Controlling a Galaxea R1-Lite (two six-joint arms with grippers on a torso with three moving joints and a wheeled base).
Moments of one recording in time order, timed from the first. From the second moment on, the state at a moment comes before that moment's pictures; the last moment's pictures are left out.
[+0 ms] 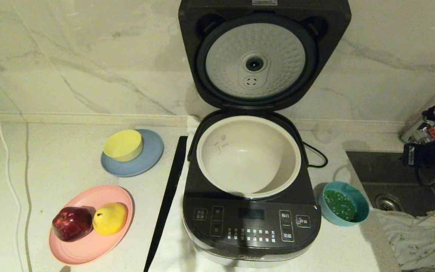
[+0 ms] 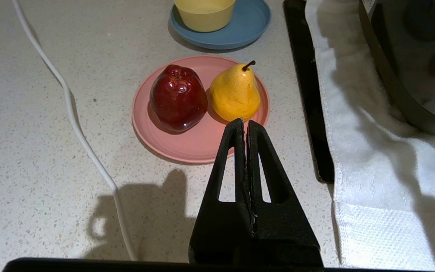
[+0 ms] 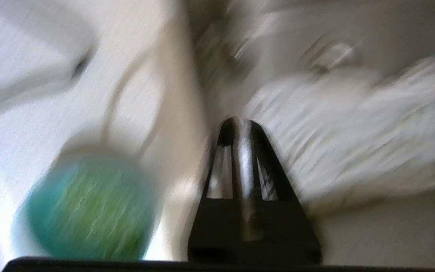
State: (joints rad) left arm -0.01 0.00 0.00 -0.01 -0.03 0.05; right arm -0.20 1.69 -1.13 0.09 -0.02 0.10
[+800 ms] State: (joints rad) left arm -0.01 0.00 0.00 -0.01 -0.03 0.05; right arm -0.05 1.55 -0.89 0.23 0.05 0.16
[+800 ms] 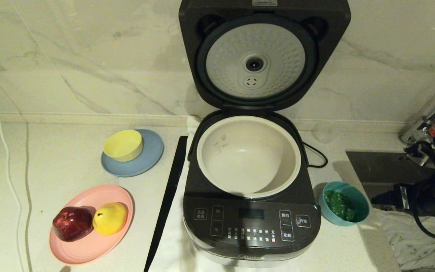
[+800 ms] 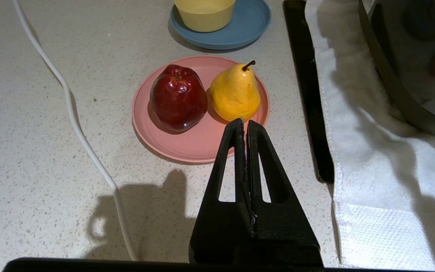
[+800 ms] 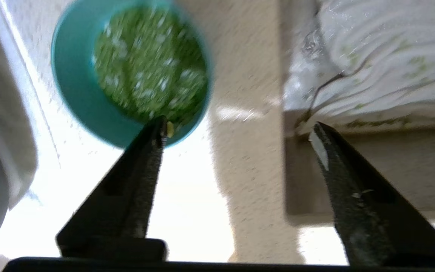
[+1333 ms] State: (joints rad) left arm -0.01 0.00 0.00 -0.01 -0.03 0.05; right arm 0.03 1.65 -0.86 0.07 -0.04 0.22
